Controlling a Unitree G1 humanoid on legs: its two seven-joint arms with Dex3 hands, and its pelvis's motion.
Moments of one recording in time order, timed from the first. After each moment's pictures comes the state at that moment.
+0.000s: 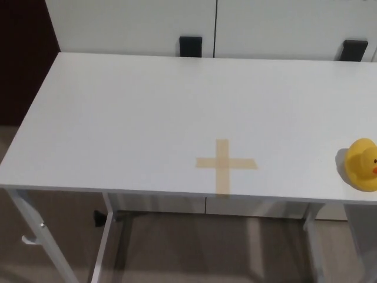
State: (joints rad) left_arm 0.02 0.58 0.24 1.22 0.03 -0.09 0.00; right_arm 0.27 -0.60 -0.51 1.08 0.10 -0.25 0.12
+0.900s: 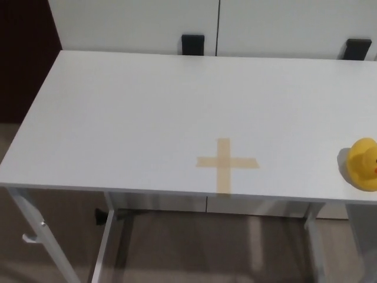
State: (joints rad) left_arm 0.02 0.59 0.25 1.23 0.02 -0.09 -0.01; right_arm -0.35 -0.83 -0.52 0.81 0.18 -0.17 0.10
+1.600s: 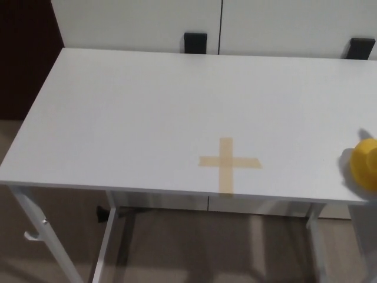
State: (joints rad) left_arm 0.03 0.58 0.25 1.24 0.02 -0.09 -0.01; right_arm -0.57 -0.63 -0.25 0.82 0.12 -0.08 0.11
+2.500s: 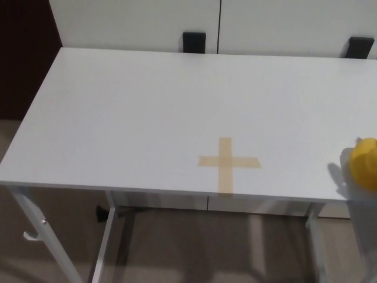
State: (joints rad) left_arm 0.01 0.58 0.24 1.23 0.02 -0.09 -0.01; right_arm -0.59 -0.55 -0.15 0.95 0.05 -0.08 0.11
